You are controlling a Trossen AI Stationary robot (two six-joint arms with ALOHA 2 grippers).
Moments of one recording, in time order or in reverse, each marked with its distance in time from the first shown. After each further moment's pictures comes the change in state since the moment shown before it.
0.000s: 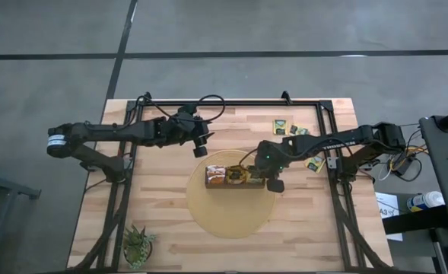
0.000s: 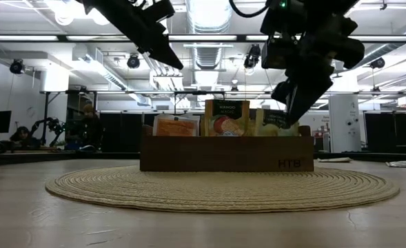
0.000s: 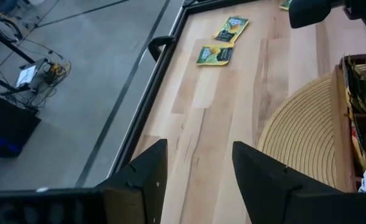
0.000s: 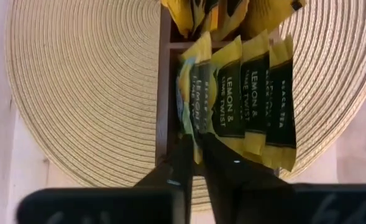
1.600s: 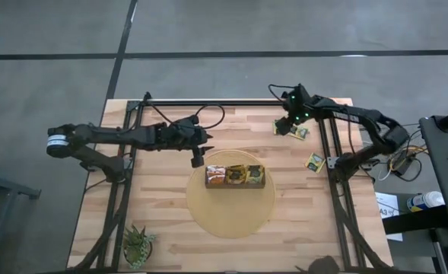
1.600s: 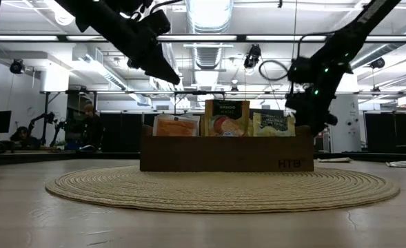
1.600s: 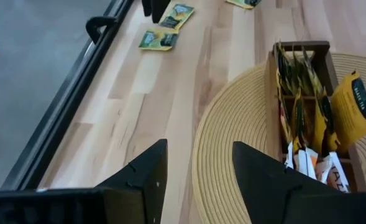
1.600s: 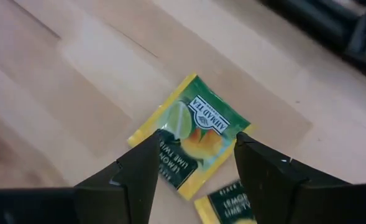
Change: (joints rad) left arm 0.000 -0.003 -0.129 0.079 0.208 -0.105; right arm -0.843 -0.028 -0.113 0.099 0.100 0.019
